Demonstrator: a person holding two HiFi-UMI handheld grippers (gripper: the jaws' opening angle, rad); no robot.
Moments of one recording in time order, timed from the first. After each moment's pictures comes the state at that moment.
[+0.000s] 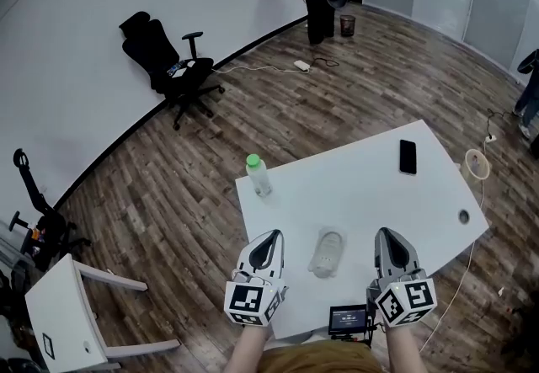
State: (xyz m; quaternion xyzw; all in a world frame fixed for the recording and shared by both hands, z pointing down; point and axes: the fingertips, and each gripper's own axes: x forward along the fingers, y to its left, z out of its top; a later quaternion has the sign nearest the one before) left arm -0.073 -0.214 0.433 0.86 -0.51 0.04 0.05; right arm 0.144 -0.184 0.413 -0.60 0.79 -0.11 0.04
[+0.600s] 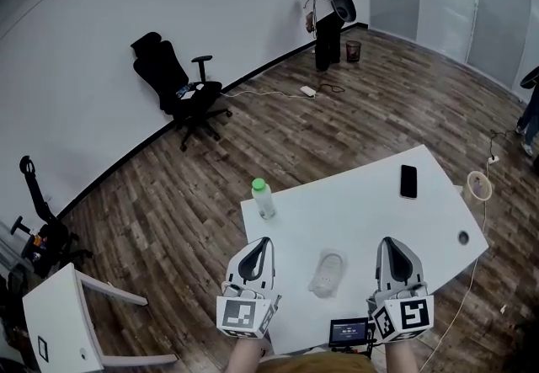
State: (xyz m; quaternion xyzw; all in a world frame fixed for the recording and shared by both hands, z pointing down) left arm -0.090 -0.216 0.366 0.84 -0.54 0.01 -0.03; right arm 0.139 -0.184 0.349 -0.62 0.79 -0.01 0.03
